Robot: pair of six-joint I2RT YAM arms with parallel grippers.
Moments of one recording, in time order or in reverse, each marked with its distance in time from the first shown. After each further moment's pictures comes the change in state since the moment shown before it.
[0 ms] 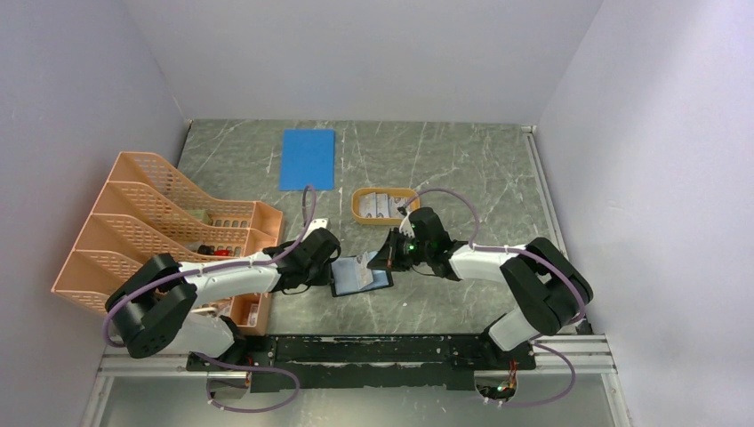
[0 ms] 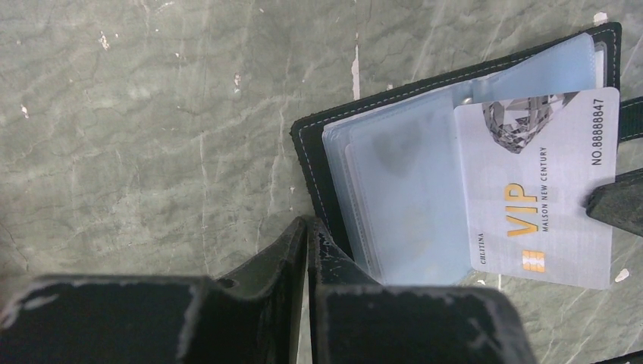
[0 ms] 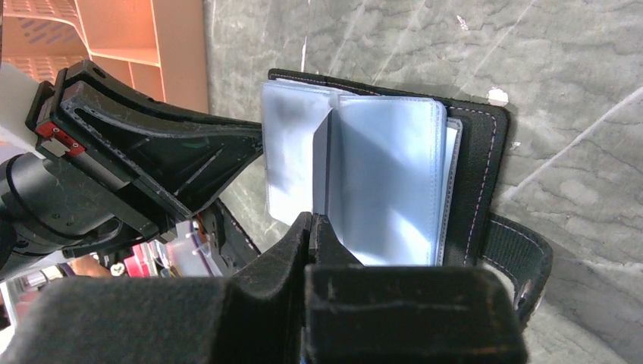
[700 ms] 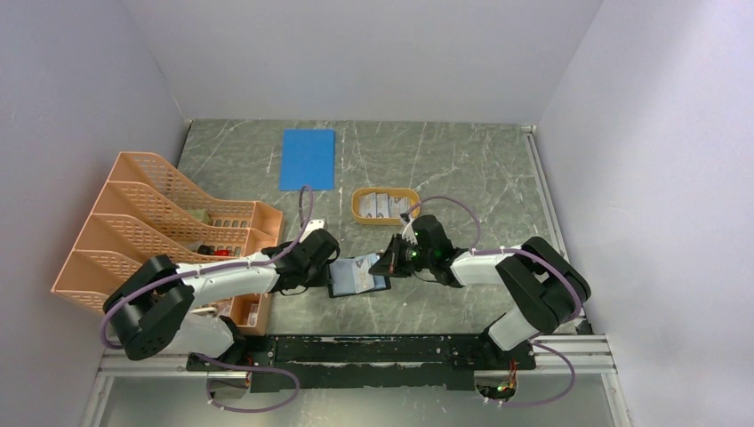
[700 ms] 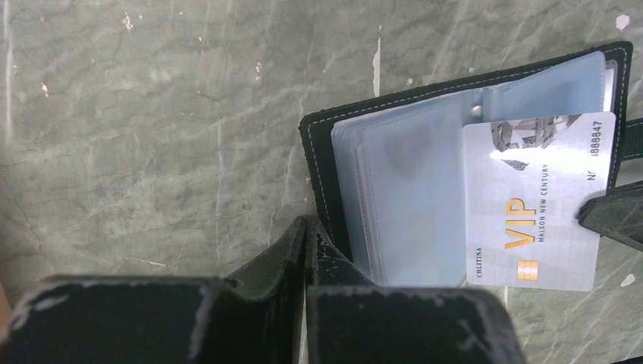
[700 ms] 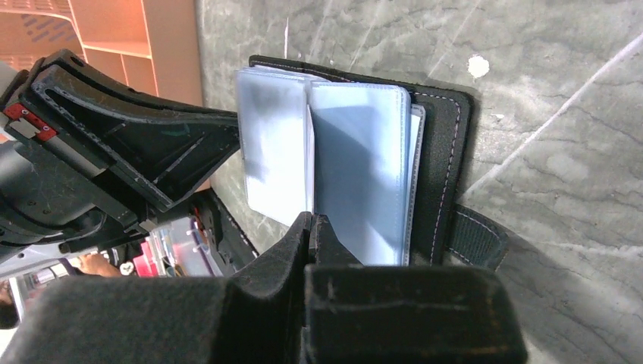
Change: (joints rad) left arm 0.000 -0.013 0.000 -0.037 -0.016 -0.032; right arm 0.001 0.017 -0.083 0.117 -0.005 0.034
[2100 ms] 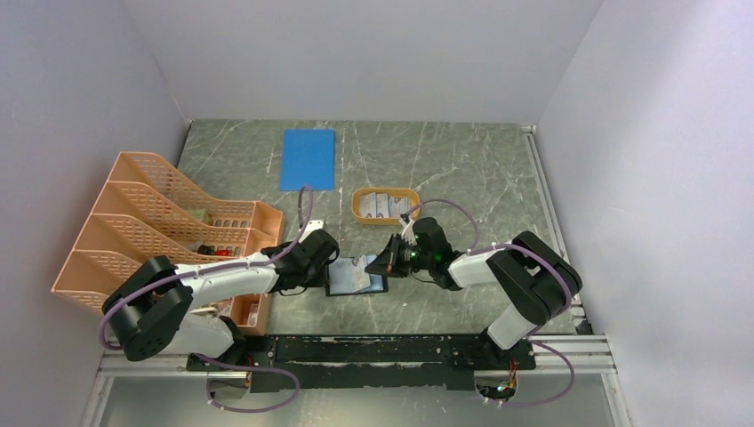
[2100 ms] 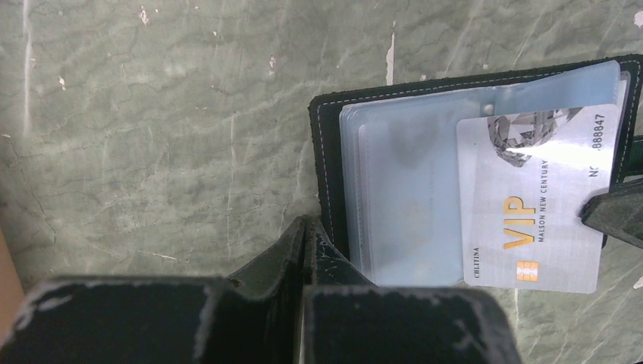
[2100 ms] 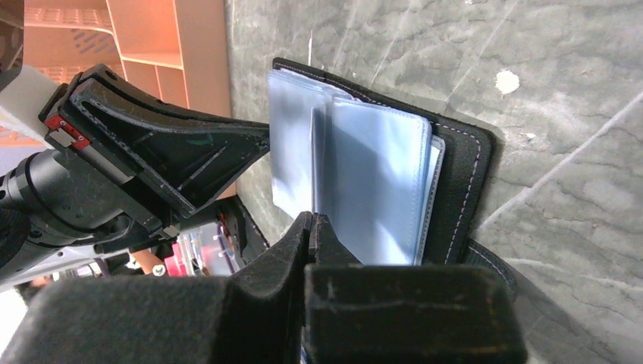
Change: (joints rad) left arm 0.000 -0.007 0.000 -0.029 -0.010 -0.003; right arm 0.004 0.061 -0.029 0.175 -0.031 0.090
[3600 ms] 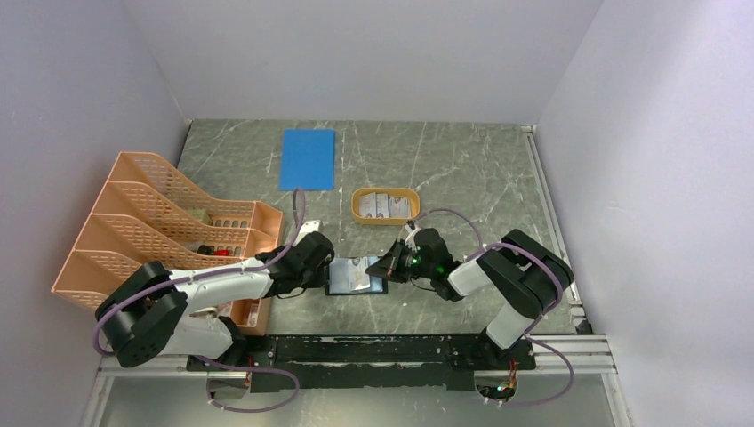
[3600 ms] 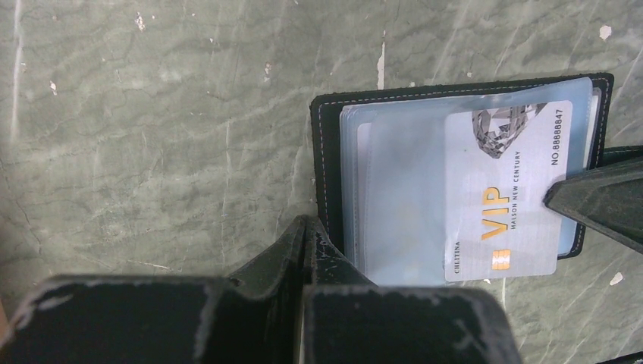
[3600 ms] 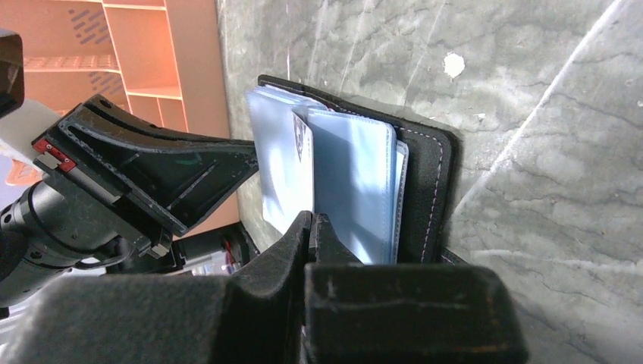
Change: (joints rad) left arm 0.003 -0.044 -0.064 0.090 0.011 -0.008; right arm 0.034 0.055 -0.095 0.212 0.127 0.117
